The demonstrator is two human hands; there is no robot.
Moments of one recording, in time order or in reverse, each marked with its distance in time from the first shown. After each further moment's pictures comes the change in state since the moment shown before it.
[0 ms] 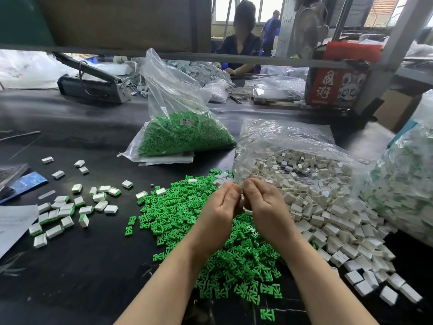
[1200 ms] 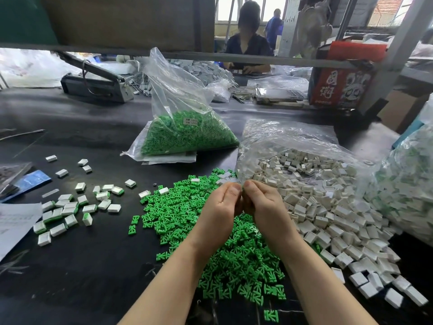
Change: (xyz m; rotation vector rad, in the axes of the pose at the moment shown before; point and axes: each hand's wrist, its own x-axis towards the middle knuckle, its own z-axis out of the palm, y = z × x) left_hand 0.000 0.005 -0.004 0.064 0.050 -0.006; right_hand -0.002 0.001 0.009 0.340 -0.053 0.165
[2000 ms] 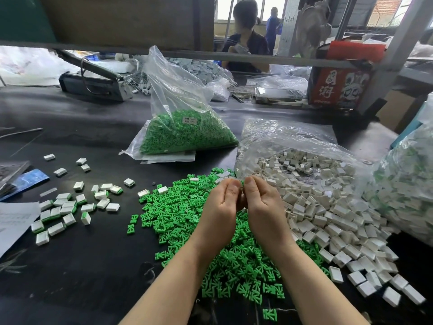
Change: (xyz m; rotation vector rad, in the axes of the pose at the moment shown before) left_hand -0.002 -0.001 0.007 -0.047 0.029 0.071; right_hand -0.002 0.002 0.010 -0.237 0.181 -0.163
